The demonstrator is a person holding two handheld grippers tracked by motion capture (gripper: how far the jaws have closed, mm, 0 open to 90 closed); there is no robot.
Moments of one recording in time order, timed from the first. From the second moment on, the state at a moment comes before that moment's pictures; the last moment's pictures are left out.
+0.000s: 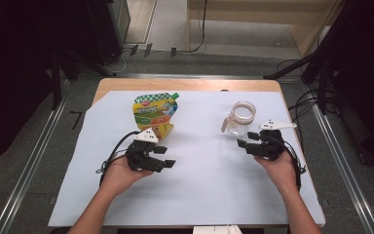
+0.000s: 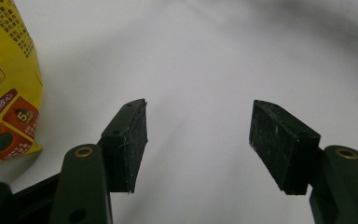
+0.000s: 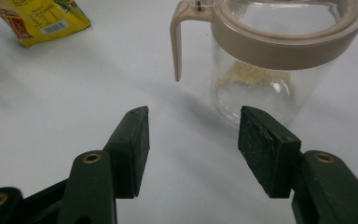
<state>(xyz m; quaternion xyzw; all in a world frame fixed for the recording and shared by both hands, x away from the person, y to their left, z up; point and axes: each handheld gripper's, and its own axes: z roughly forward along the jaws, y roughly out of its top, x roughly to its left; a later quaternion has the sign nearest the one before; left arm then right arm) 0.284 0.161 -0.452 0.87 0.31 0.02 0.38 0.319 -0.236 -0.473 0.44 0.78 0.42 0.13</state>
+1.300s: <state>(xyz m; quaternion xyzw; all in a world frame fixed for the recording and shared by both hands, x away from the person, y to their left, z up) 0.281 0.170 -0.450 0.86 0.32 0.02 0.39 0.377 -0.227 -0.503 0.51 0.73 0.43 0.18</state>
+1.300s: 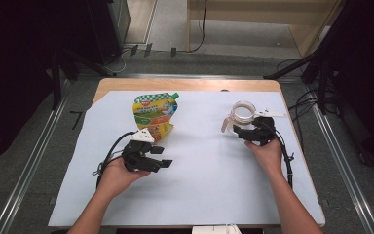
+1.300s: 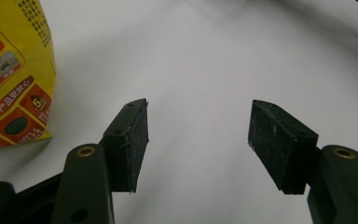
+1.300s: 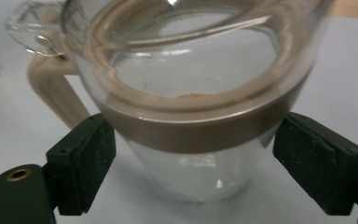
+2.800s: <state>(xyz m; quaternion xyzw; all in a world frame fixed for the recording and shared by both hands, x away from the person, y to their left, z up) 0.290 0.177 -0.452 0.85 0.34 0.01 0.39 0.363 -0.193 -0.489 0.47 0.73 0.45 0.21</state>
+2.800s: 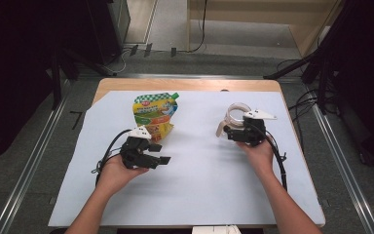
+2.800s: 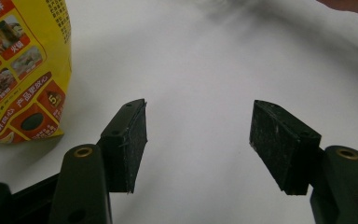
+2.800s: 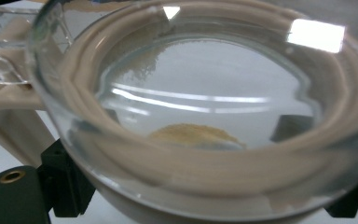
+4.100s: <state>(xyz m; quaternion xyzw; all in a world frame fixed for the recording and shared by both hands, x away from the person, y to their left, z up) 0.297 0.182 -0.446 0.85 0.34 0.00 0.40 0.274 -0.095 -0.498 0.34 0.81 0.47 0.12</state>
